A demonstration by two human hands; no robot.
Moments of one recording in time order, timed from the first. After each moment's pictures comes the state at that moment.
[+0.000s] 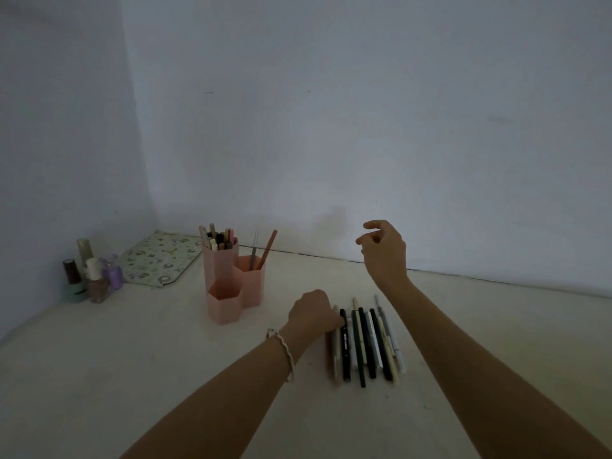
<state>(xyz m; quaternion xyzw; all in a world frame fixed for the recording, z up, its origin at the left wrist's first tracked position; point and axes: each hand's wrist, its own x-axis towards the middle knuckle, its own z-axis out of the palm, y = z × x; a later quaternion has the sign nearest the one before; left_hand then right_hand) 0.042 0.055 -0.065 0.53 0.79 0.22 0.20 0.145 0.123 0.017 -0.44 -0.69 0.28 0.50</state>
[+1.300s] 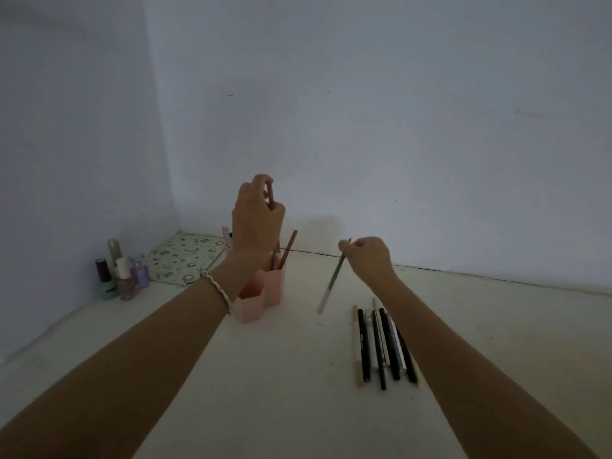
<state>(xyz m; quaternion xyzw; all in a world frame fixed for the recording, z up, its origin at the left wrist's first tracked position) -0.077 0.022 0.052 0.45 0.68 0.56 -0.15 0.096 0.108 0.012 -0.47 -0.74 0.29 0.37</state>
